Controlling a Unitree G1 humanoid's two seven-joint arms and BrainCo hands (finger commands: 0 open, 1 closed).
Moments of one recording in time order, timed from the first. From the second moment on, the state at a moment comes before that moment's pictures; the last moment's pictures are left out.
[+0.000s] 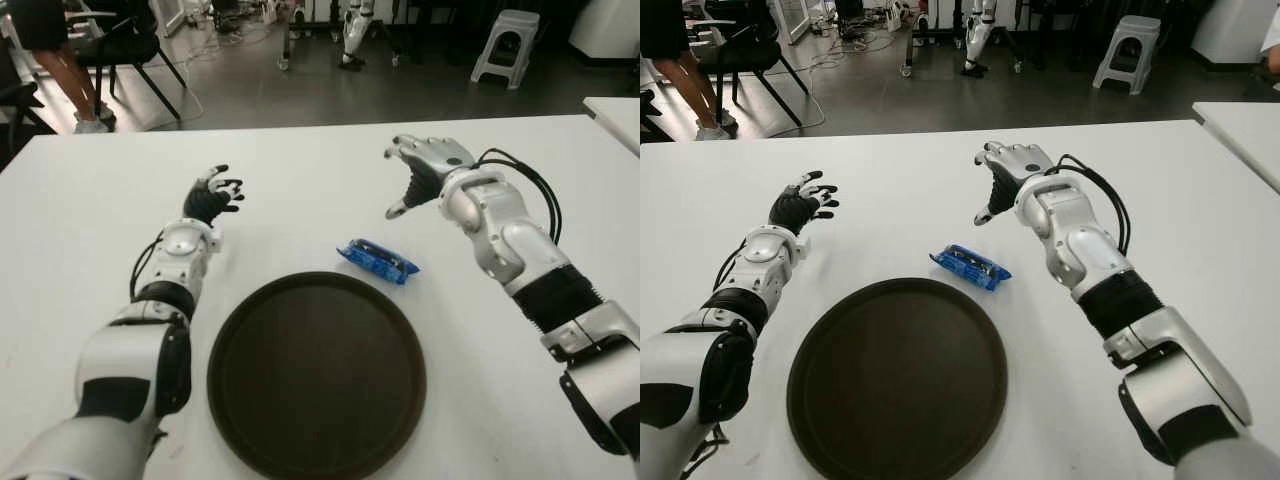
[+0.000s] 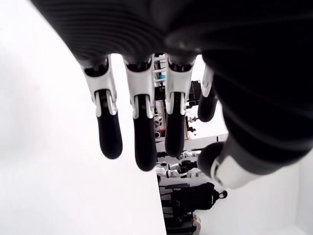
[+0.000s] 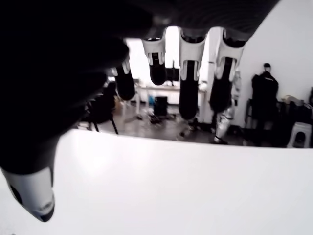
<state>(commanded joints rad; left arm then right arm) -0.87 0.15 0.18 1.33 0.05 -0.27 -0.03 -0.73 -0.36 0.56 0.34 -0.93 0.25 0.35</state>
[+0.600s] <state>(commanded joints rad) -0.87 0.16 0.18 1.34 0.06 -0.27 -0.02 -0.68 -0.26 0.66 0.30 -1.02 0.35 0.39</state>
